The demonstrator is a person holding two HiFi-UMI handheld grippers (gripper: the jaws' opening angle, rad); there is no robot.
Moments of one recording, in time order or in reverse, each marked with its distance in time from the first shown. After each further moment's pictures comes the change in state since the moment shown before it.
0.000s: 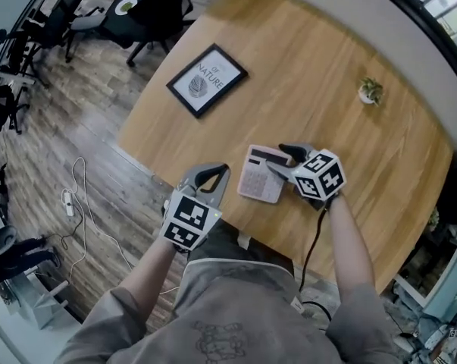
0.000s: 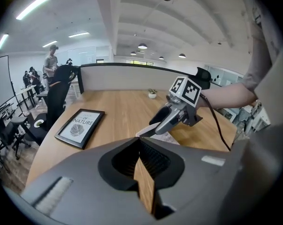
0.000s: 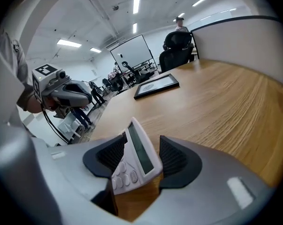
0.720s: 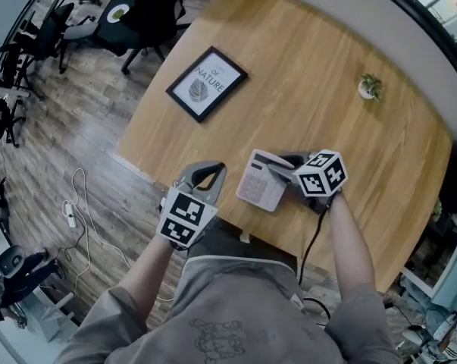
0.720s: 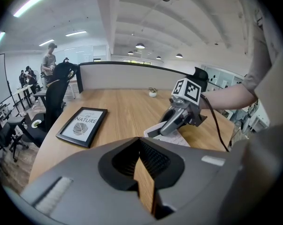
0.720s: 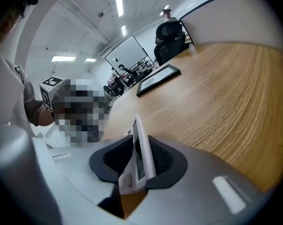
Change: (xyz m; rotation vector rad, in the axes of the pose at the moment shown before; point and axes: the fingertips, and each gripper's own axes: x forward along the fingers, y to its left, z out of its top) left arm 0.002 0.027 -0.012 0.014 0.007 -0.040; right arm 0.018 0.015 -0.010 0.173 0.005 0.116
